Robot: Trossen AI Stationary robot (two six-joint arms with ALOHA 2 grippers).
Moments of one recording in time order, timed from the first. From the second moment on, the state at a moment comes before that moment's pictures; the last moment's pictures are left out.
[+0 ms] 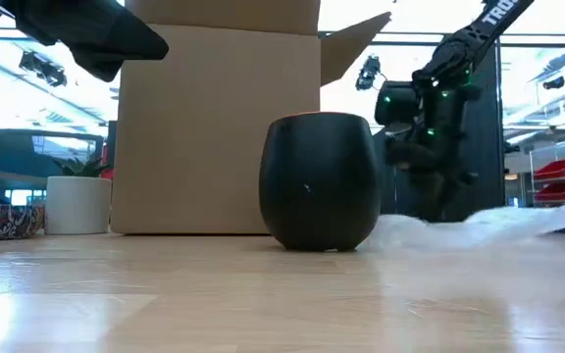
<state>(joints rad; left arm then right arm) -0.68 1.30 0.63 0.16 -0.72 -0.35 -0.50 1.55 0.83 -0.50 -0.13 0.43</state>
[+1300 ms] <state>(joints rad) -0.60 1.42 0.66 0.45 -0.75 0.05 -0.05 1.32 0.64 -0.51 0.04 0.61</state>
